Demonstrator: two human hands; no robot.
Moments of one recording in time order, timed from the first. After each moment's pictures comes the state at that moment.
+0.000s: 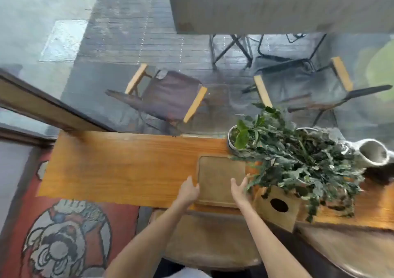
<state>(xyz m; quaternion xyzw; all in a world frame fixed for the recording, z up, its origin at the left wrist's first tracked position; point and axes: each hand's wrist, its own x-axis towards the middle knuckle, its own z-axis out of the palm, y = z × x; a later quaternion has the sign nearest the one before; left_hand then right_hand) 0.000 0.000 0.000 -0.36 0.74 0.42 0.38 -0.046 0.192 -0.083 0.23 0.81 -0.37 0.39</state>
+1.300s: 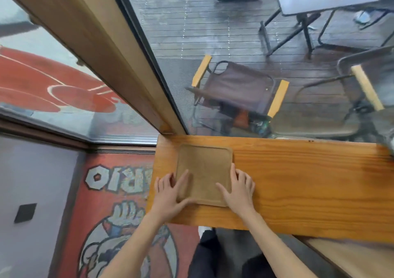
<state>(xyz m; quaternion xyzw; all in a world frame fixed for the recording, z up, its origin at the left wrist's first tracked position) 0.177 -0.561 -0.078 -0.13 0.94 0.19 0.24 0.080 -0.328 -0.078 -0.07 0.93 -0.24 0.28</state>
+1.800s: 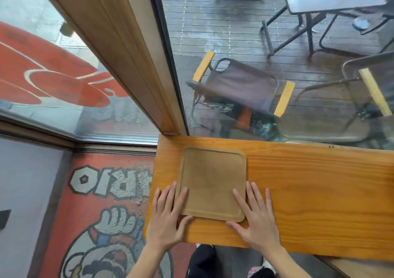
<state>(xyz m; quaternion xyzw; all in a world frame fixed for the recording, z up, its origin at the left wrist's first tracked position) 0.223 -0.568 -0.135 -0.05 0.99 0.15 0.05 0.116 -0.293 -0.123 -0.27 0.95 -0.11 0.14</state>
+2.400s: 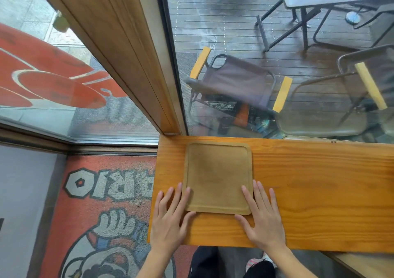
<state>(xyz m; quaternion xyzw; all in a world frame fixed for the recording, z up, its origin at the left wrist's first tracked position) 0.220 -0.573 -0.134 -0.08 0.98 0.18 0.05 0.123 -0.298 -0.131 -0.23 0.96 -0.11 0.11</state>
